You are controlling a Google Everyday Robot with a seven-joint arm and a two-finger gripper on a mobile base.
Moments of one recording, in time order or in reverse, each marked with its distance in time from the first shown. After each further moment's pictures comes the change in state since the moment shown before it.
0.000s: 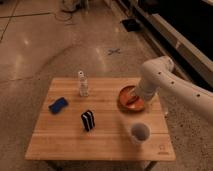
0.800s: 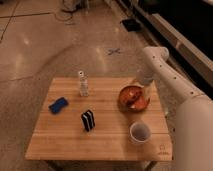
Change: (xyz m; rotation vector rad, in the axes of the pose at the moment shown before) arm 0.123 -0.050 0.039 -0.066 -0.107 0.270
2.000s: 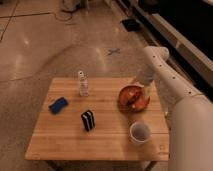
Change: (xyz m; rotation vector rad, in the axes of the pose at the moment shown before) arm 0.016 -0.012 0.014 -0.011 -0.035 0.092
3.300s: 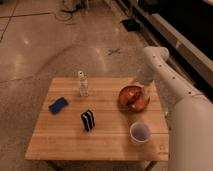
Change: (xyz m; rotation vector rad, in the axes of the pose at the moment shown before) arm 0.000 0.000 0.001 -0.001 -0.001 0.000
